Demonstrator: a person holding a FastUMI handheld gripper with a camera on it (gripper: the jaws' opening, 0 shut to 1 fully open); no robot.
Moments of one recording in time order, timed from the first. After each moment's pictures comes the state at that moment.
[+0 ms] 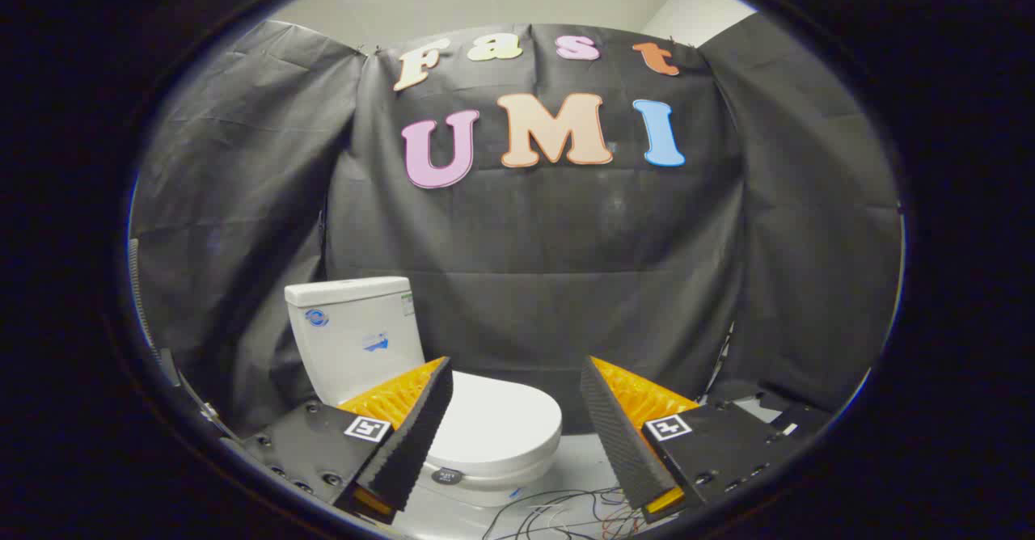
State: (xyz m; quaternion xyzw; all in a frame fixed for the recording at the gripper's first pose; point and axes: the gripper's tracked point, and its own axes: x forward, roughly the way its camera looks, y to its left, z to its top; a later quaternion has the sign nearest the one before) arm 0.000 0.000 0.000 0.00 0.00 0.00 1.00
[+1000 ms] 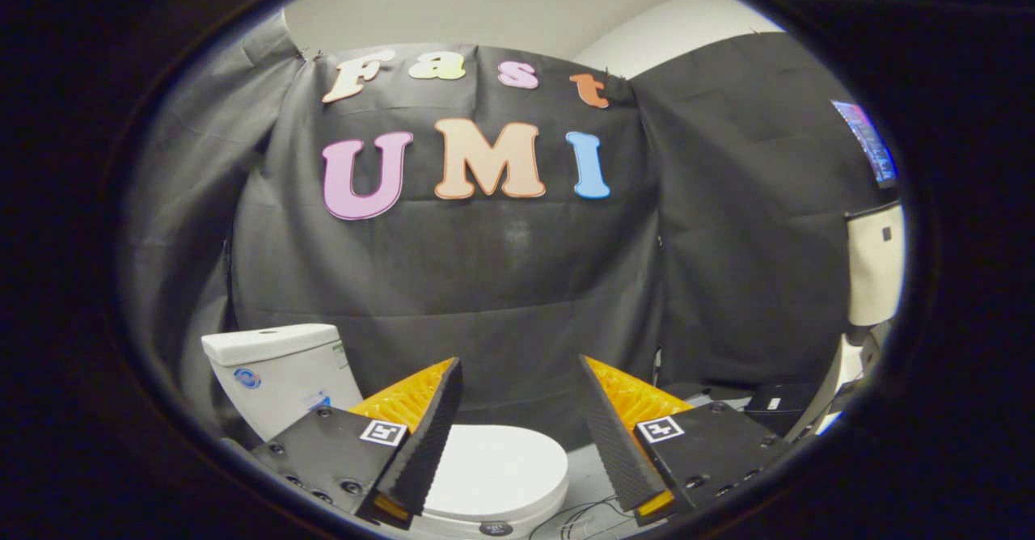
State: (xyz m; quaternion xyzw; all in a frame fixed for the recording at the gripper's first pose) arm 0.027 0.063 0.042 0.01 -0.09 -0.22 0.97
